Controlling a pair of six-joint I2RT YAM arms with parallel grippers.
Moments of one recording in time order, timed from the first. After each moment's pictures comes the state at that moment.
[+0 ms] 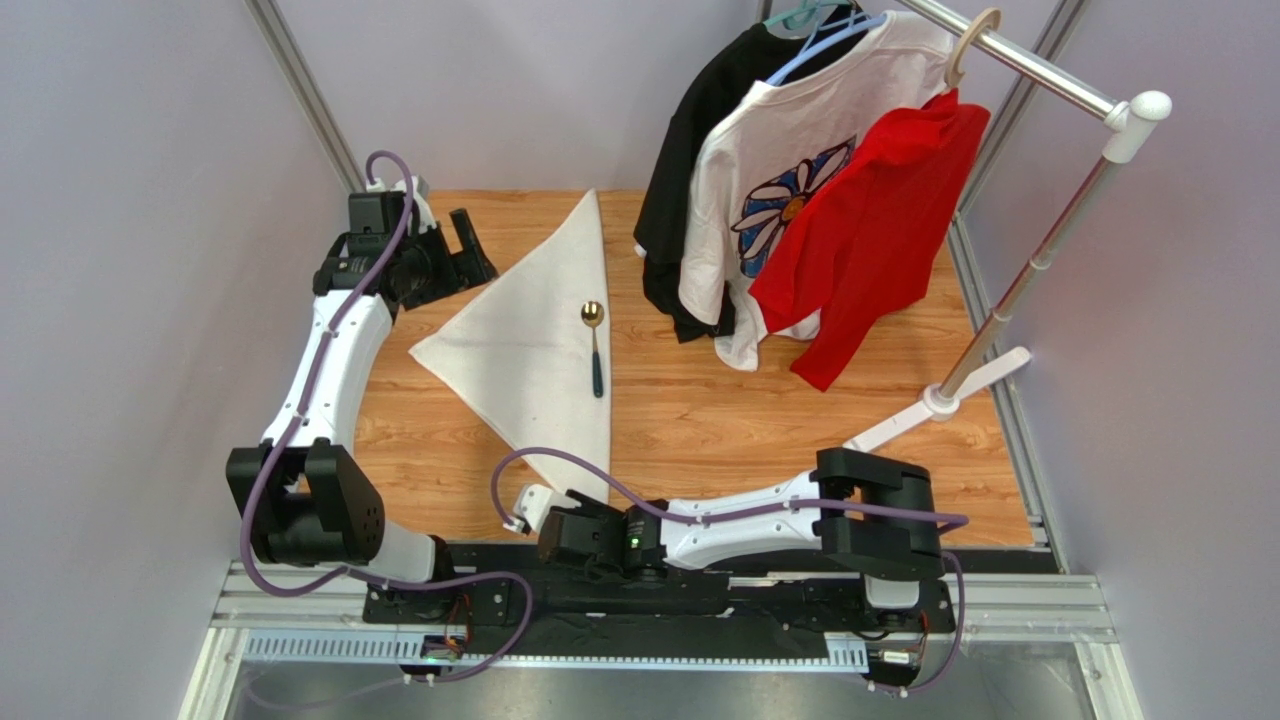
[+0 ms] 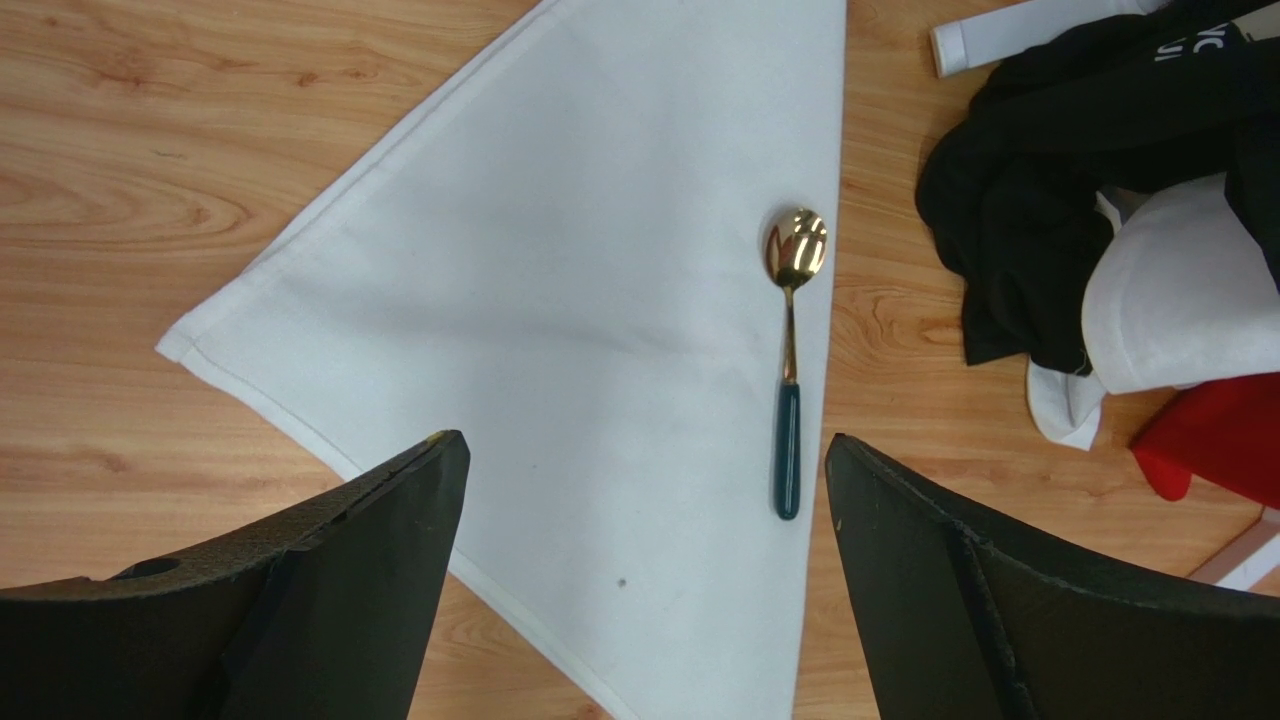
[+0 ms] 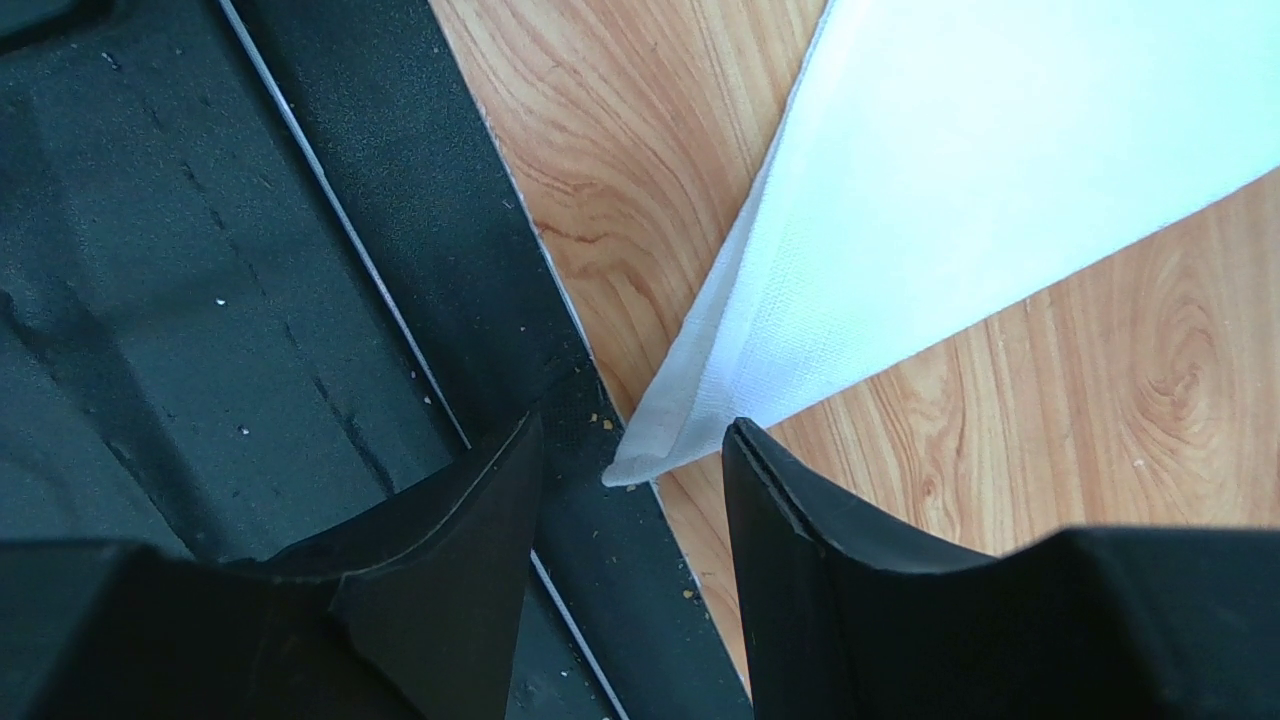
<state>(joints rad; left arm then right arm) 0.03 1.45 1.35 -0.63 0.21 -0.32 1.50 1.82 1.12 -0.31 0.38 0.17</state>
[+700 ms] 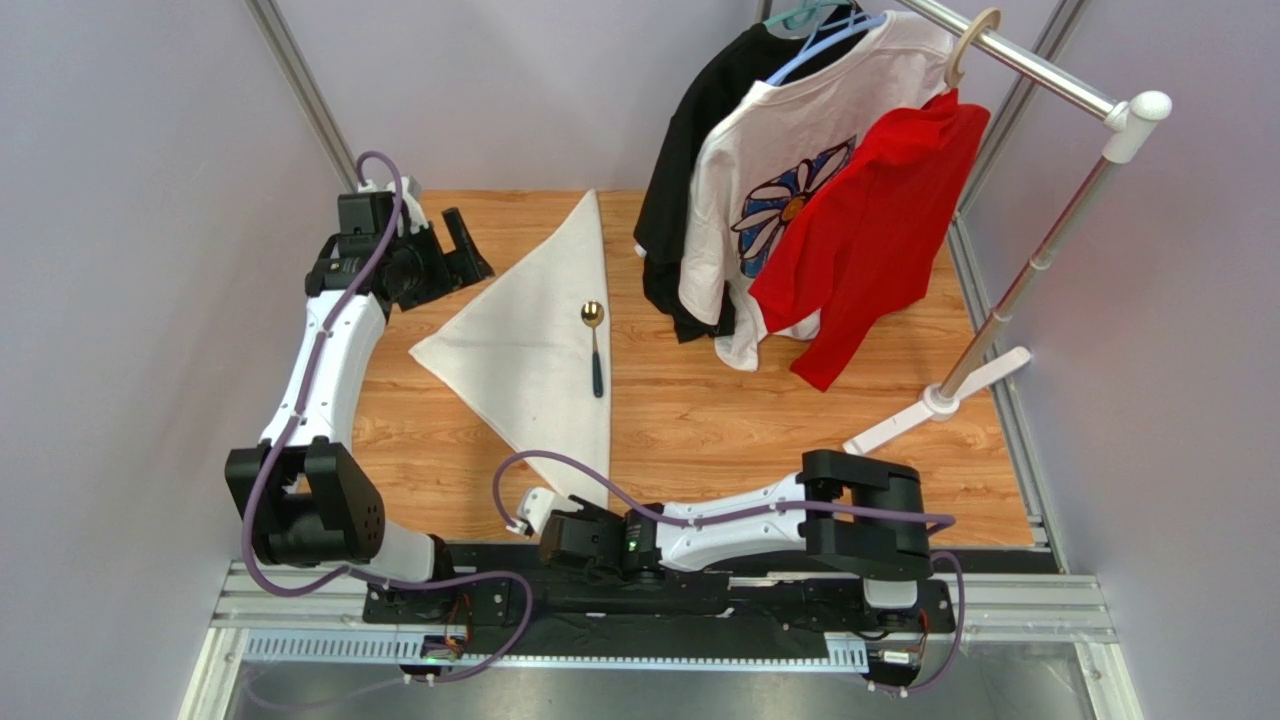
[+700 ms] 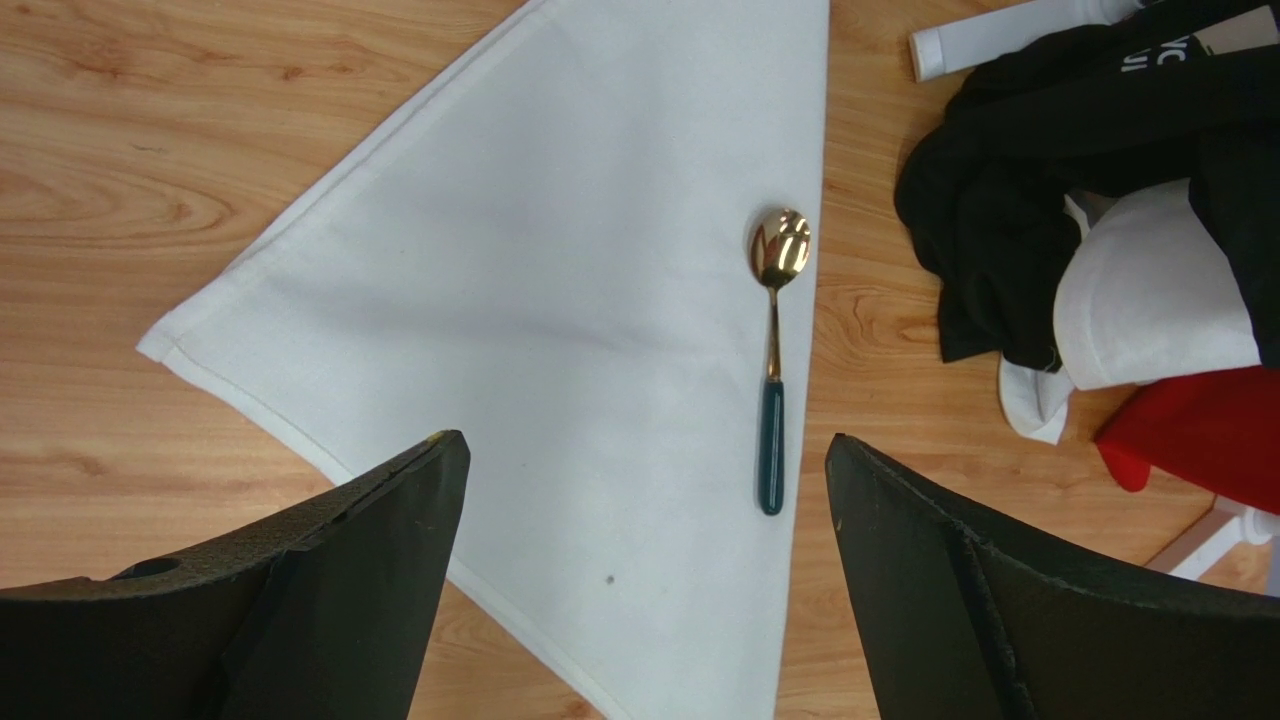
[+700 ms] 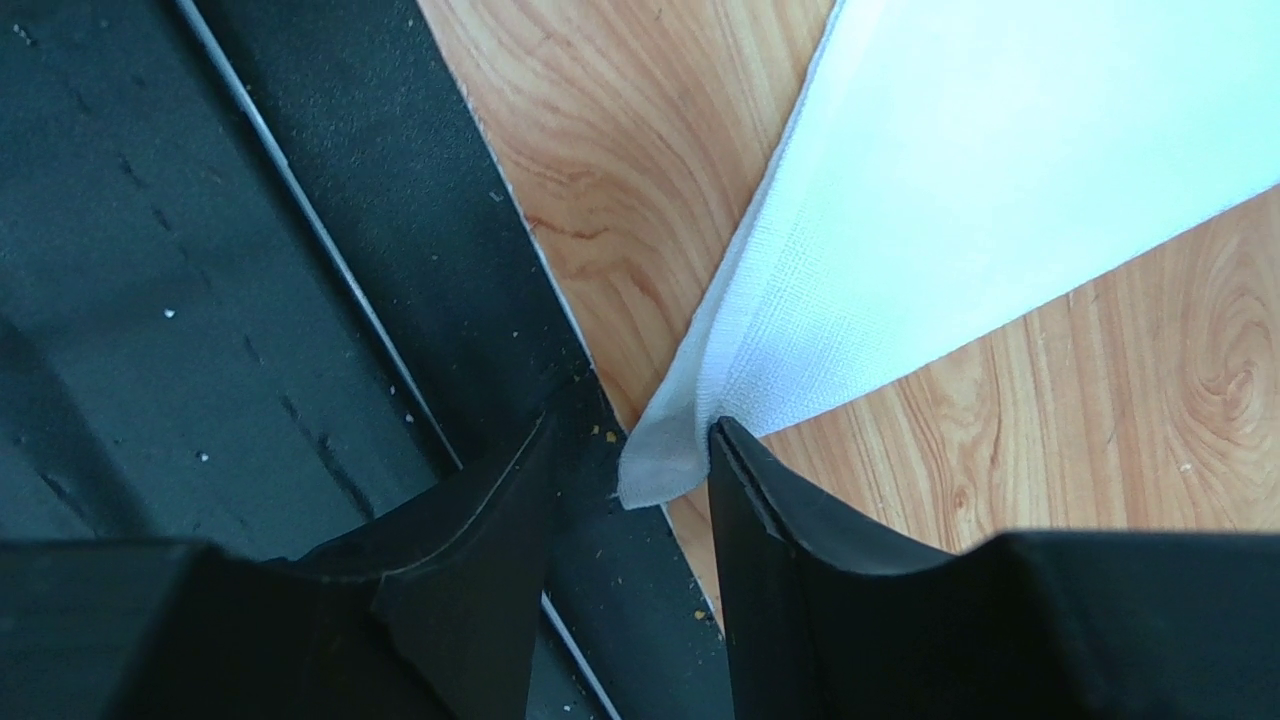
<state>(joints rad) 0.07 1.45 1.35 -0.62 0.26 -0.33 1.50 1.86 1.10 -0.28 0.37 0.19</state>
